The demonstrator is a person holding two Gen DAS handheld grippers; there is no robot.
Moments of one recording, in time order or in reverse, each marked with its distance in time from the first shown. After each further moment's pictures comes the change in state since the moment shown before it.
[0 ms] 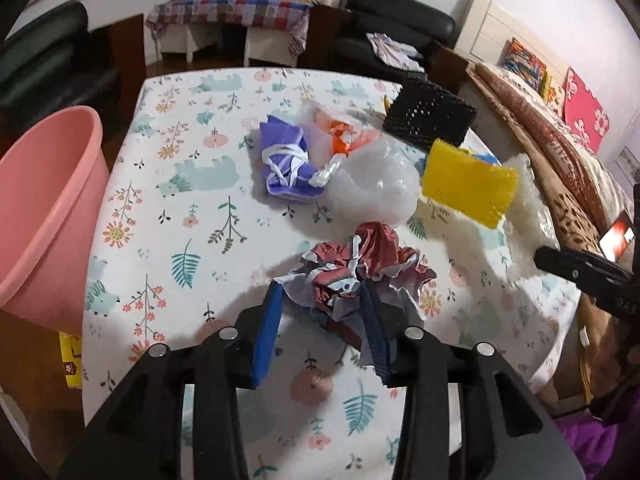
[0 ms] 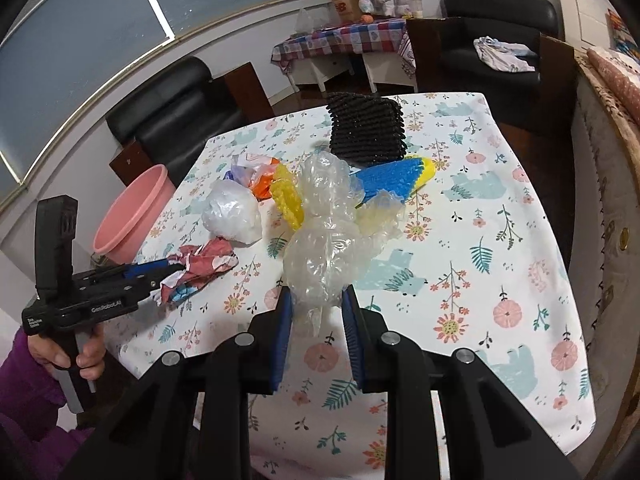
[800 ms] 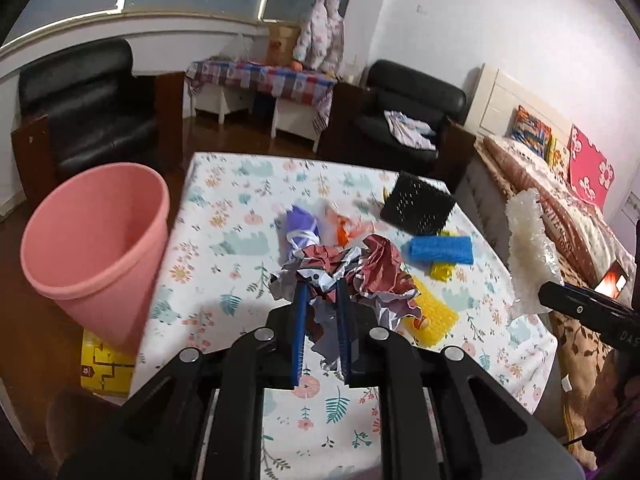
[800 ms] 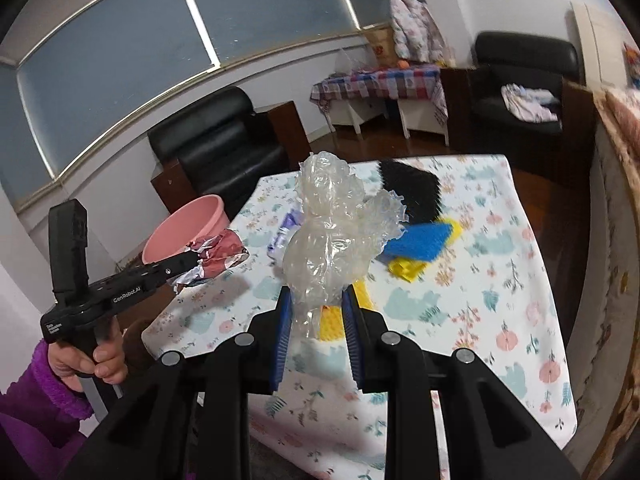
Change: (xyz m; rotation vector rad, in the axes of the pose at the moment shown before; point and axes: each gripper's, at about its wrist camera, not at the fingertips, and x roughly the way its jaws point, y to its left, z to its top) left arm -0.089 -0.008 -0.008 -0.066 -0.282 0.068; right arm -0.063 0.050 0.005 -0.102 -0.163 0.096
